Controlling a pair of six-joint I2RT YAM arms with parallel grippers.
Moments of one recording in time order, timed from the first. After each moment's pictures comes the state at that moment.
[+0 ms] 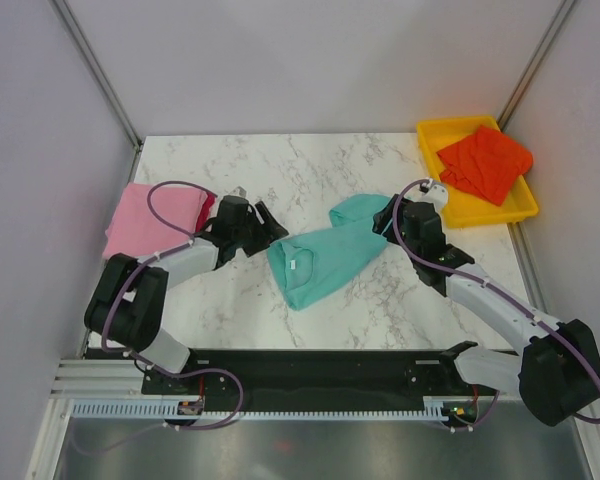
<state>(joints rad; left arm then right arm) -0.40 1.55 0.78 0.07 0.13 -0.85 0.44 1.16 0.69 0.02 0.31 0.66</state>
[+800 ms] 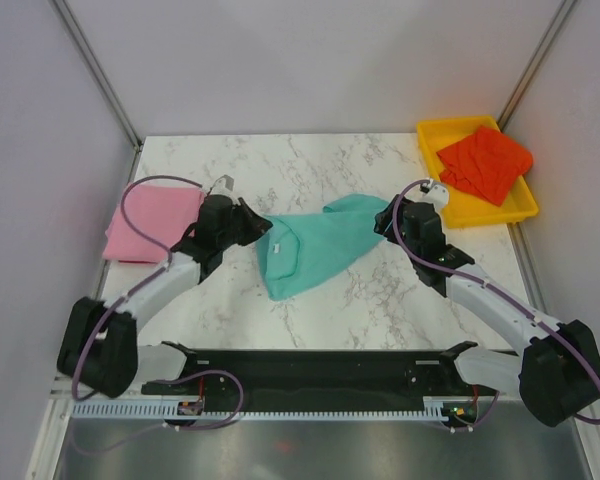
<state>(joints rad) -0.39 1.41 0.77 0.06 0.13 -0.79 0.44 1.16 0.69 0.02 0.32 0.66</state>
